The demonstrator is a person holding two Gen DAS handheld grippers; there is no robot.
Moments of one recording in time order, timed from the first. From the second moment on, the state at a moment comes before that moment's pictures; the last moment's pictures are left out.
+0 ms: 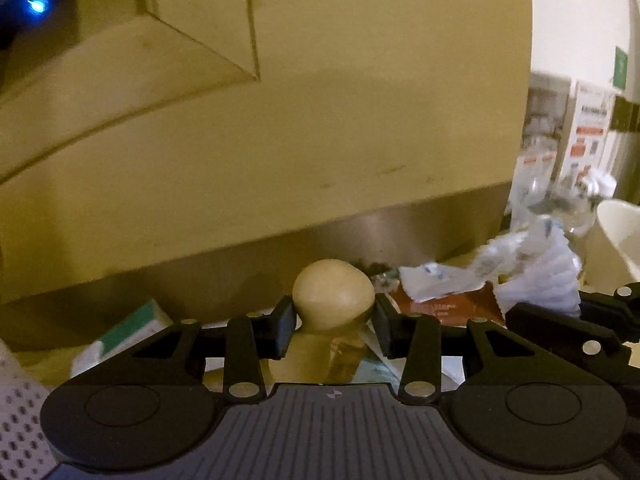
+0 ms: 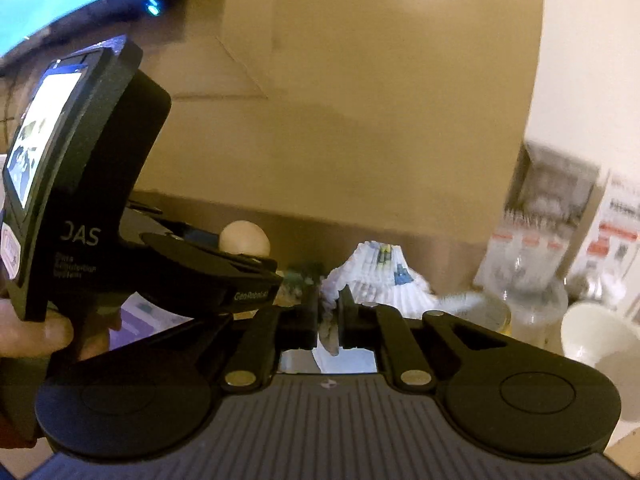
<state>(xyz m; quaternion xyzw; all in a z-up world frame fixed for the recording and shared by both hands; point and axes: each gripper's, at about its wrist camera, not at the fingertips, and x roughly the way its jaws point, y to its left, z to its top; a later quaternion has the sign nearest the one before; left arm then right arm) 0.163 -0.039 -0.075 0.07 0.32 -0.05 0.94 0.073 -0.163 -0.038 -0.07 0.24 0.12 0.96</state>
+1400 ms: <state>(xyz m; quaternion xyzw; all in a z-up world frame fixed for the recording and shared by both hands) 0.020 0.214 0.088 0.05 0.25 0.22 0.94 0.026 0.066 0.118 -0.13 0.01 0.37 0.92</state>
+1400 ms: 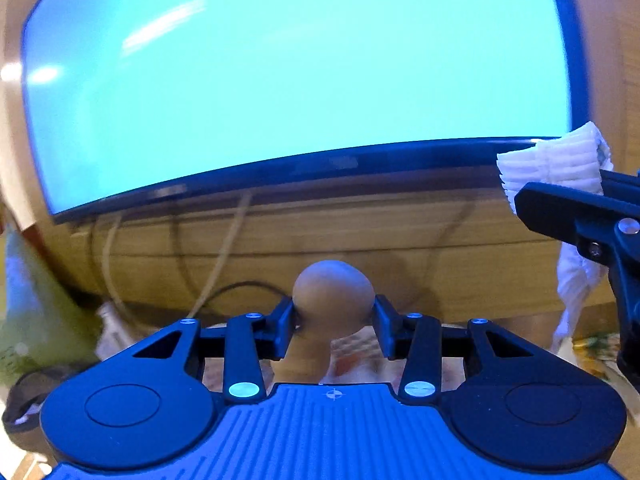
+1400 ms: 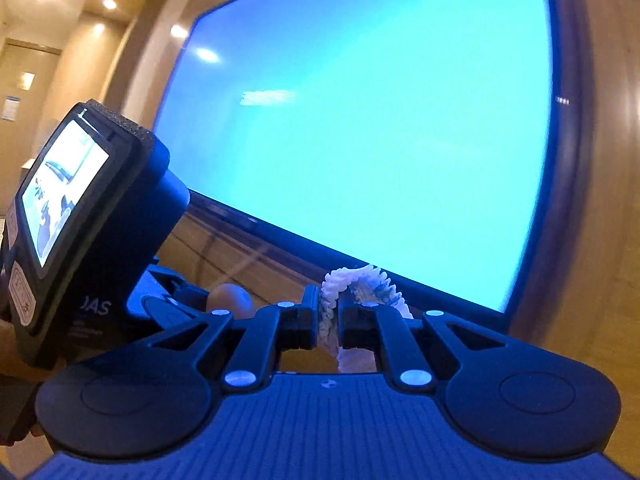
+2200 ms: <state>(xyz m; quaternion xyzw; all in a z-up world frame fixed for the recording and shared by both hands) -0.032 0.358 0.102 0.02 0.27 0.27 0.92 0.031 0.213 0.151 -0.10 0.12 0.46 0.87</state>
